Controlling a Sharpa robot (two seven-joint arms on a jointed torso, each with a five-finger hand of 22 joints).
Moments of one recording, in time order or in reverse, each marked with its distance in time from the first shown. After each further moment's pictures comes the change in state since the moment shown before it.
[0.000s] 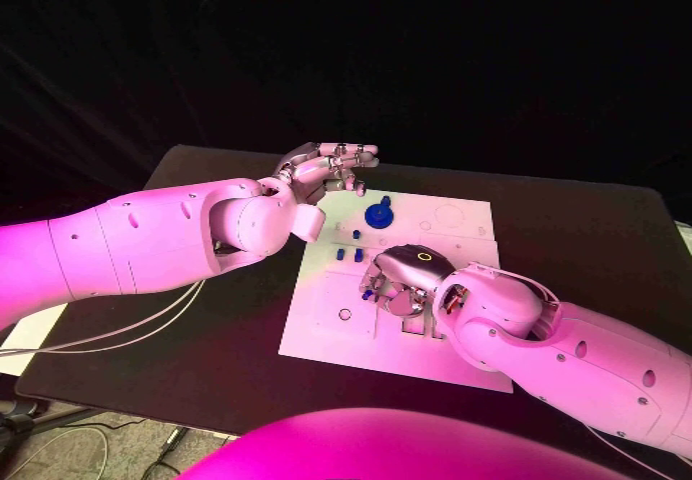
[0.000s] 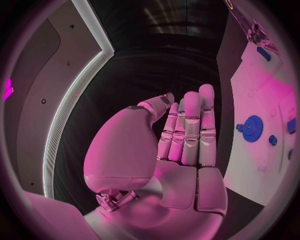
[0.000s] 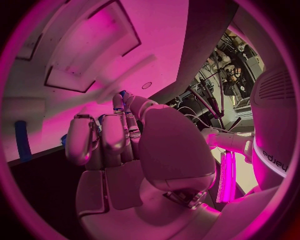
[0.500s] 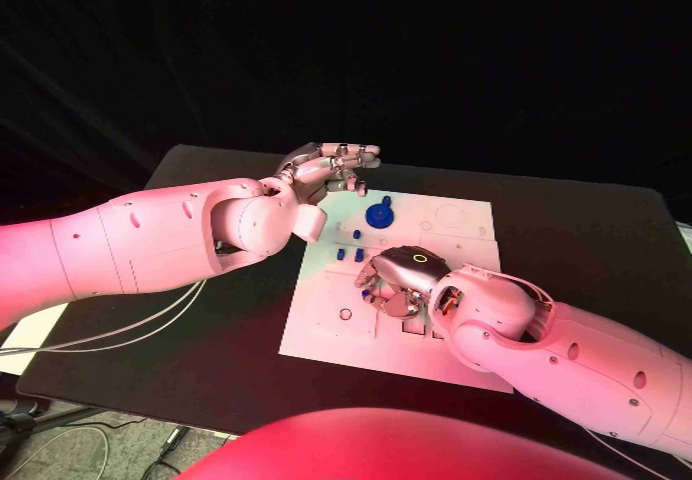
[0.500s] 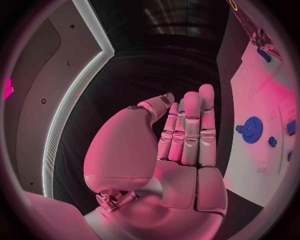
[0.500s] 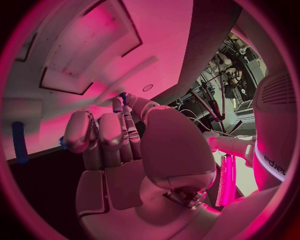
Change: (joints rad) left arm 0.000 0.002 0.000 0.000 0.000 0.004 -0.002; left_hand 0.000 0.000 0.000 0.000 0.000 0.000 0.000 0.000 0.000 0.000 0.000 0.007 0.000 -0.003 0.003 0.000 -0.001 0.000 0.000 0.000 0.000 0.000; right arm 0.001 0.018 -0.010 -0.011 -0.027 0.003 -0.018; right_hand -0.070 -0.025 -0.004 0.004 -0.005 -0.152 0.025 -0.002 -0.026 -0.160 0.037 0.003 -0.005 0.002 0.027 -0.028 -0.054 0.000 -0.067 0.031 -0.067 -0.086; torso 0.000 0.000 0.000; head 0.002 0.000
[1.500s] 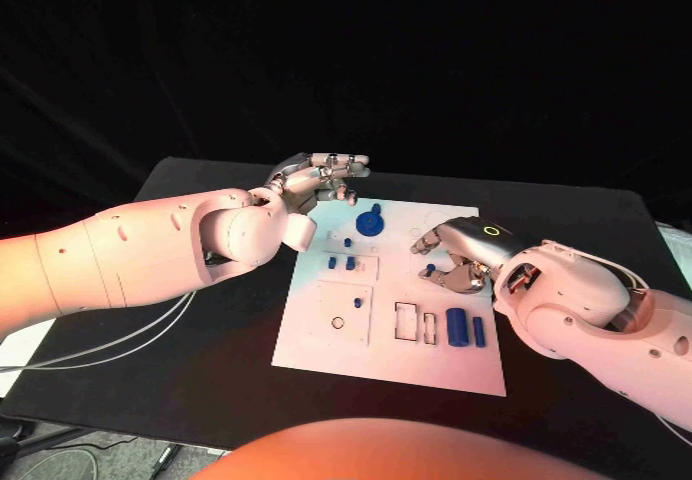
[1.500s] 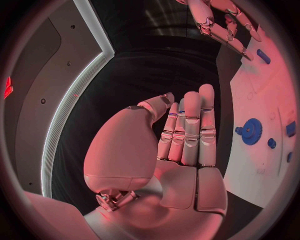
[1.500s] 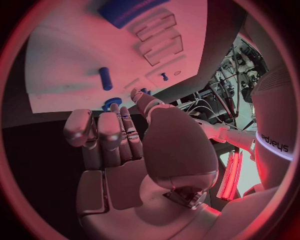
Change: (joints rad) left arm -0.002 -0.007 0.000 -0.005 -0.004 0.016 -0.011; left_hand 0.000 0.000 -0.003 -0.003 0.000 0.000 0.000 0.000 0.000 -0.004 -0.004 0.000 0.000 -0.004 -0.003 0.000 -0.001 0.000 0.000 0.000 0.000 -0.001; right arm 0.068 -0.257 0.069 0.115 0.002 -0.038 -0.069; right_hand -0.019 -0.028 -0.126 -0.007 0.000 -0.042 -0.027 0.000 0.002 -0.121 0.018 0.009 0.004 -0.002 0.012 -0.021 -0.057 0.000 -0.029 0.013 -0.044 -0.049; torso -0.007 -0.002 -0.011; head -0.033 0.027
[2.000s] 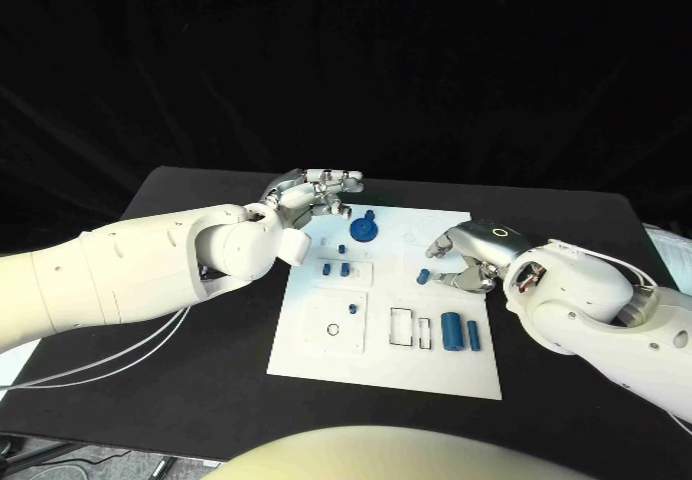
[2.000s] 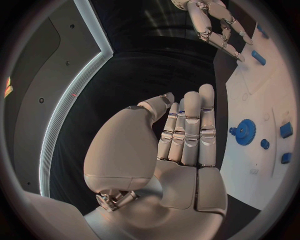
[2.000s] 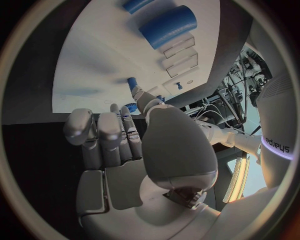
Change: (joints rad) left arm -0.023 0.000 0.000 -0.001 -0.005 0.004 -0.002; left_hand 0.000 0.000 0.000 0.000 0.000 -0.004 0.004 0.000 0.000 0.000 0.000 0.000 0.000 0.000 0.000 0.000 0.000 0.000 0.000 0.000 0.000 0.000; right arm 0.006 -0.005 -0.002 -0.041 -0.017 0.042 -0.009; right_hand 0.024 0.016 -0.059 0.013 0.000 0.009 -0.011 0.000 0.000 0.009 0.000 0.012 0.001 0.004 0.003 0.000 -0.015 0.000 0.000 0.000 -0.010 -0.009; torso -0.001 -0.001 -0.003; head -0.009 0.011
